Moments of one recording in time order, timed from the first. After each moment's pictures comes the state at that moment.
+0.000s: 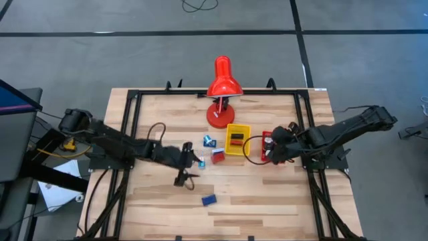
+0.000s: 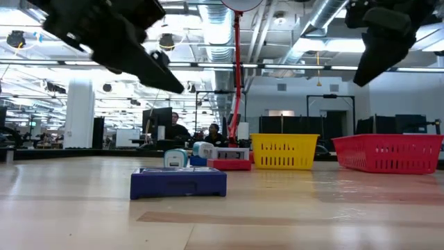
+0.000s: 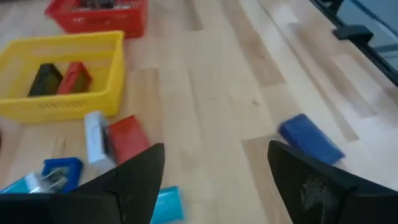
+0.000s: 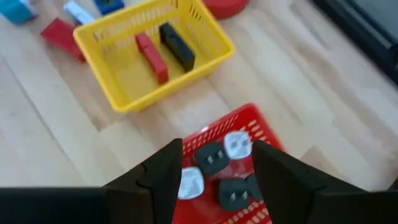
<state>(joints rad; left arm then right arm) -0.23 1.37 0.61 0.18 -0.11 0.00 0.33 1.06 0.86 -1.05 0.59 0.86</state>
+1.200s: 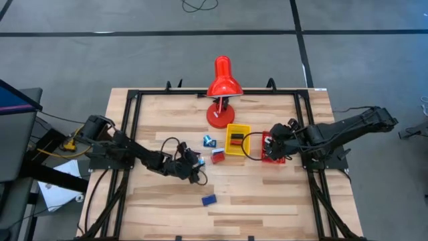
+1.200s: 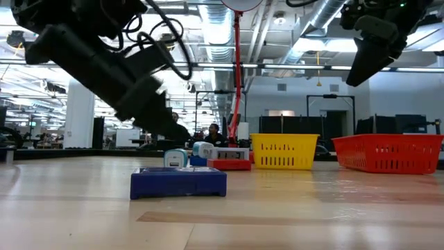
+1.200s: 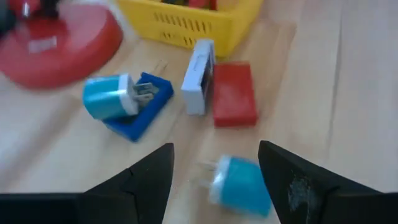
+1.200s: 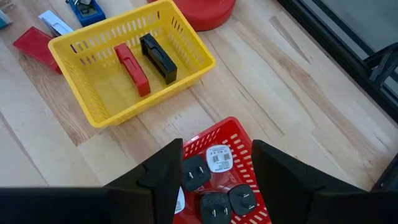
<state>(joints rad) -0.34 1.68 0.63 0.28 -0.68 -0.38 0.28 1.07 0.86 -1.04 0.63 0.80</state>
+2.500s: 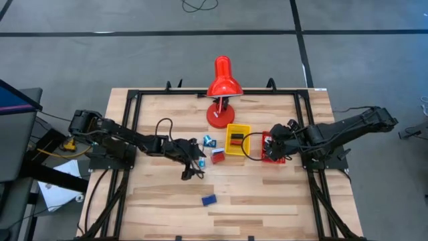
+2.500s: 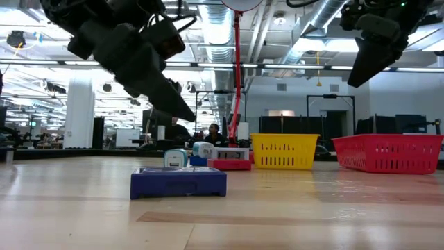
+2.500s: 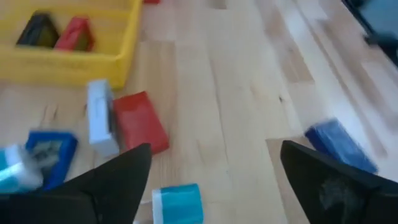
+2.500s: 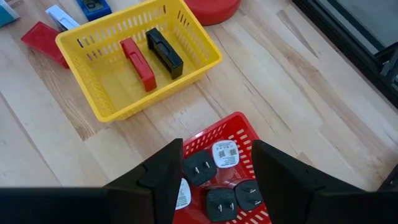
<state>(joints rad) -0.11 1.51 0.63 0.25 0.03 -0.11 0.28 1.07 0.86 -1.04 0.60 0.80</state>
